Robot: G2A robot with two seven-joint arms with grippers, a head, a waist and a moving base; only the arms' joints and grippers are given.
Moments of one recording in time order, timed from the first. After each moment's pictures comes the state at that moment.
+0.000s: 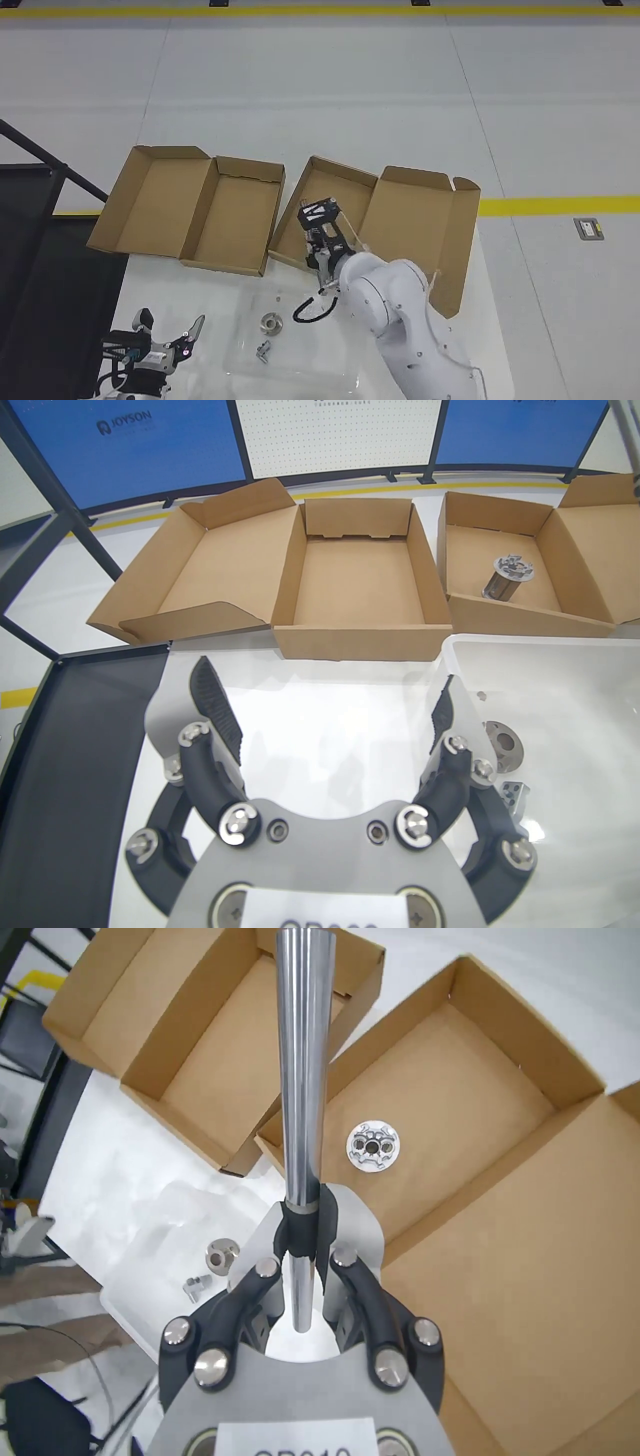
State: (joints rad) left arm 1.82 -1.17 -1.67 -1.84 1.27 -0.03 0.26; right arm -0.80 -1.65 1.08 -1.56 -1.27 0.18 1.03
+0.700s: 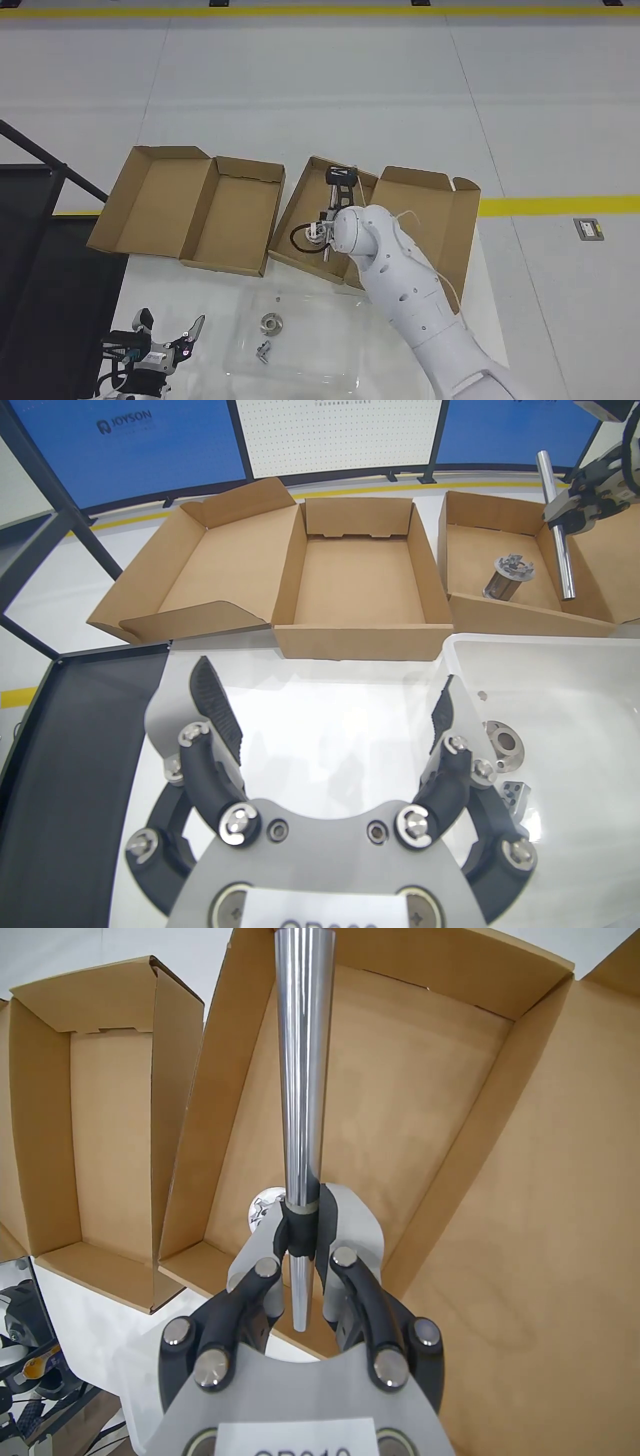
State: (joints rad) left arm 1.82 -1.17 -1.67 -1.84 1.27 -0.03 0.26; right arm -0.42 -1.73 1.08 -0.85 -1.08 0.42 0.80
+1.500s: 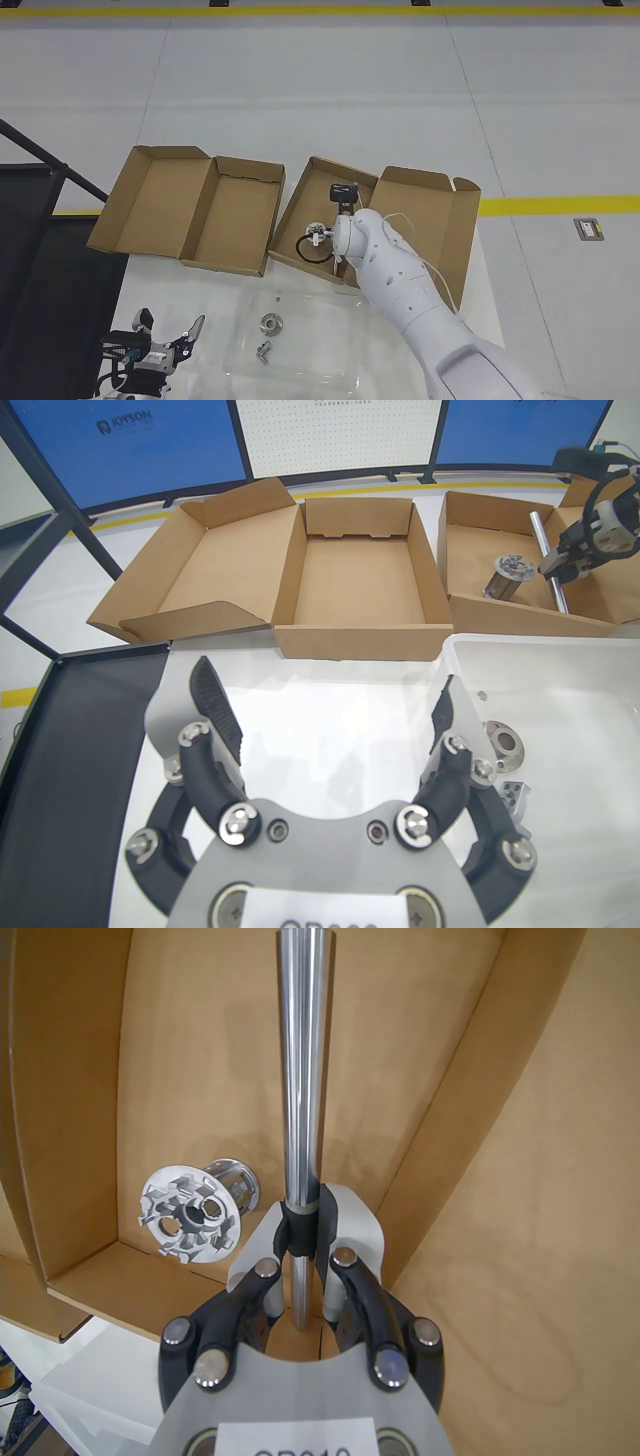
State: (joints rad) left arm 1.82 -1.17 -1.67 -1.84 1.27 -0.03 0.26; right arm -0.26 -1.80 1.03 -0.41 -0.99 0.40 0.71
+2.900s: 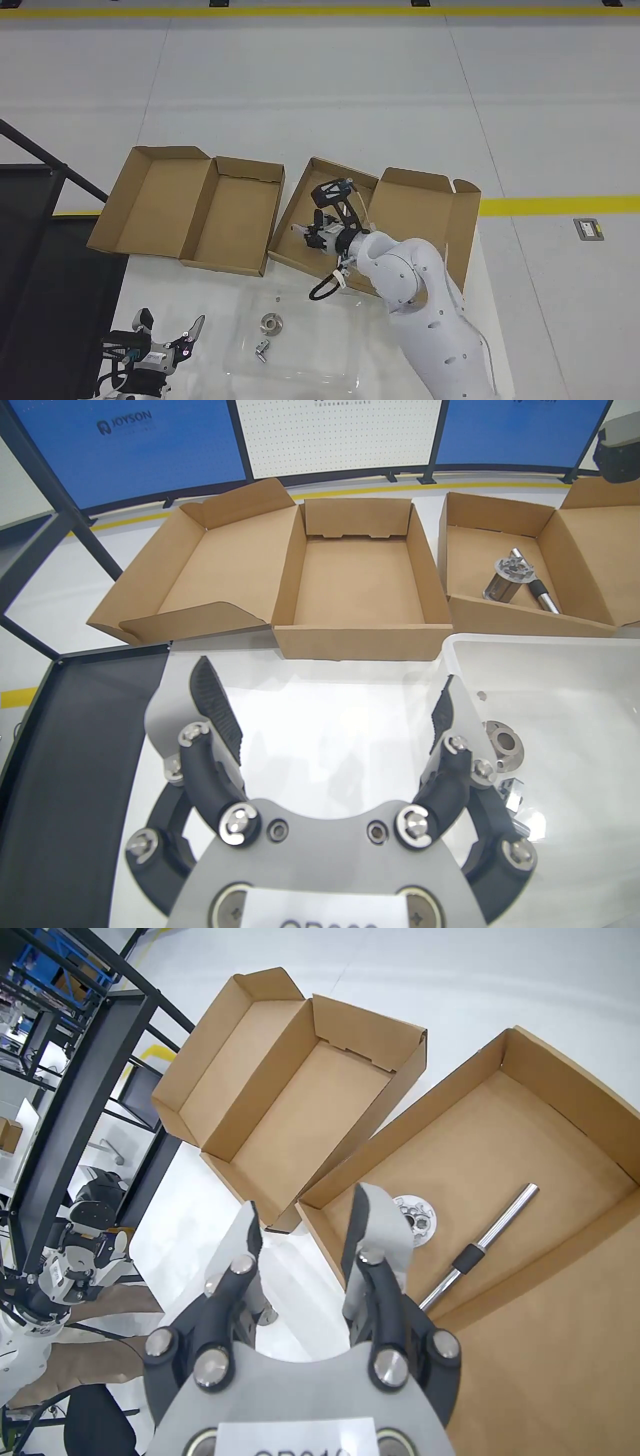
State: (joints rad) left arm 1.82 -1.17 -1.67 -1.84 1.27 -0.03 0.26; right arm -0.78 -1.64 1.22 -1.44 -1.05 -0.18 0.84
